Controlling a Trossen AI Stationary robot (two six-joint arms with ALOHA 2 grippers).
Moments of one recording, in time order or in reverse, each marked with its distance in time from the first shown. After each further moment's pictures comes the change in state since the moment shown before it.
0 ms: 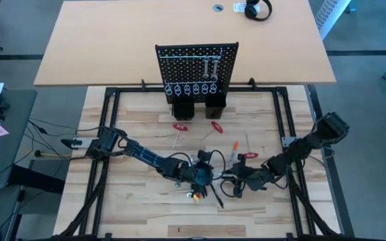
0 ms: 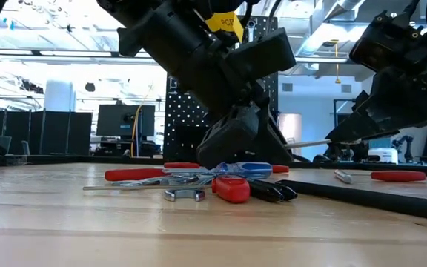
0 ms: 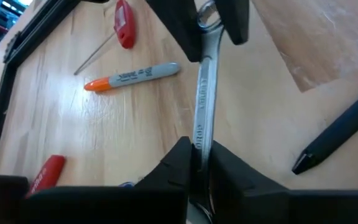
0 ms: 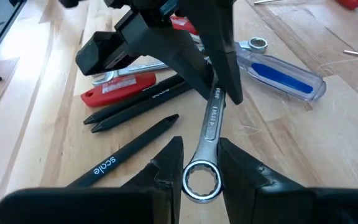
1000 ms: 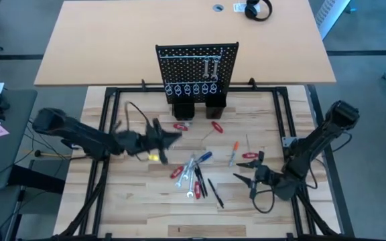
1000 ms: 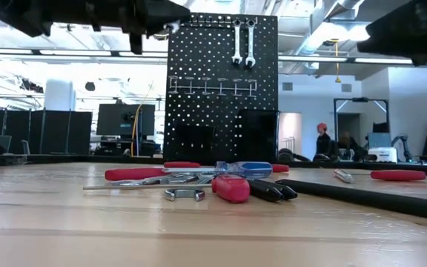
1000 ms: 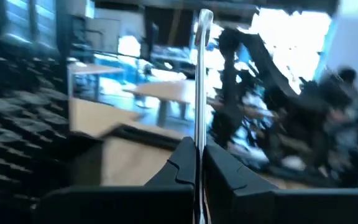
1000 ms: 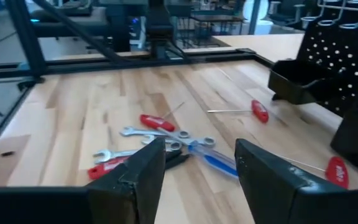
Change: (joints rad) left arm 0.135 -0.850 -0.829 0.859 0.068 -0.462; right arm 0.271 -0.290 0.002 -0.119 0.550 -0.144
